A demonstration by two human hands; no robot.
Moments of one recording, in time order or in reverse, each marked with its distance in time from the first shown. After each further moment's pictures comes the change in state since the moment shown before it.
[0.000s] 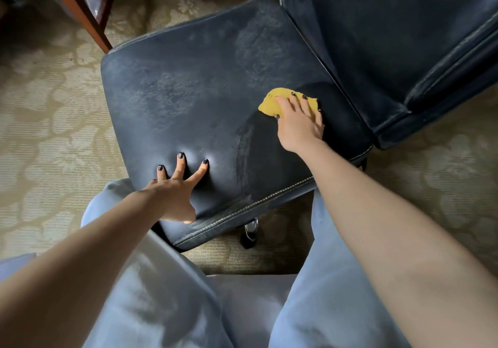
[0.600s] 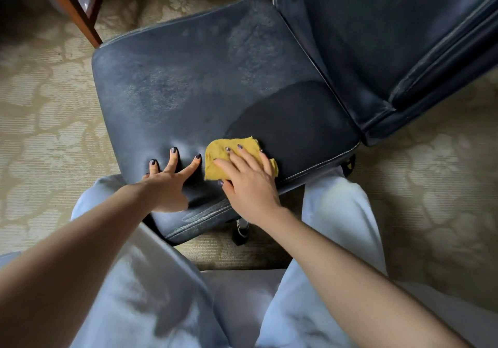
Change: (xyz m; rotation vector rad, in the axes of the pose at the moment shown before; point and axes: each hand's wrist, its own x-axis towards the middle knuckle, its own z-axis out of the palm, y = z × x) left_hand 0.005 -0.002 0.005 -0.116 0.009 -0.003; right_hand -0.111 -0.040 0.065 0.050 0.142 -0.447
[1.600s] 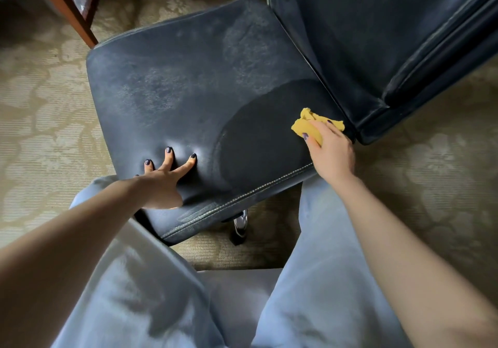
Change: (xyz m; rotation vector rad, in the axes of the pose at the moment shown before) left_hand 0.002 -0.001 -0.004 -0.027 -0.040 0.012; right_hand 0.001 0.133 -0.062 0.073 0.200 0.508
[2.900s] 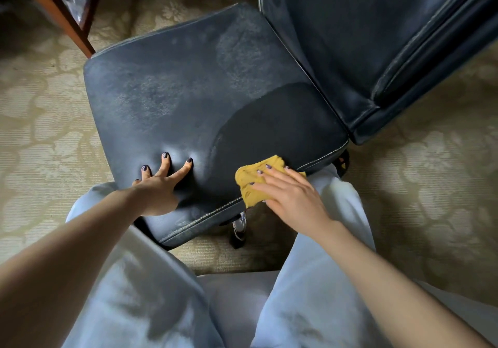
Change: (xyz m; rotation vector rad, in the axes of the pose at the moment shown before) left_hand -0.008 0.006 0.002 -0.015 0.069 -0.026; right_hand -0.082 -0.011 0.027 -0.075 -0.111 -0.689
